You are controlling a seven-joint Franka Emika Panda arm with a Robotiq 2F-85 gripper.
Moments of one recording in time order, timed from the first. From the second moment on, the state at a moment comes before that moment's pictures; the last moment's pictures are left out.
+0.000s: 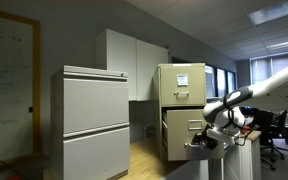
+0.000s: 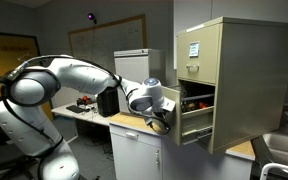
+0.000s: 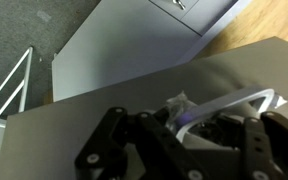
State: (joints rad) arm -0.26 -0.29 -0.23 -2.40 0.38 2.52 -0.01
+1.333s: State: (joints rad) arm -0.26 -0.50 -0.22 -2.61 0.27 2.57 0.07
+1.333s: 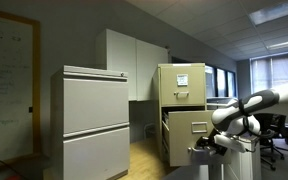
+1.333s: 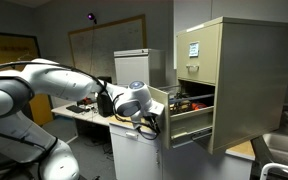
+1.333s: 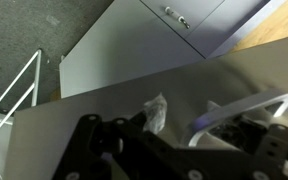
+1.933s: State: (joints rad) arm -0.31 -0.63 -0.09 -2.66 0.09 2.69 0.15
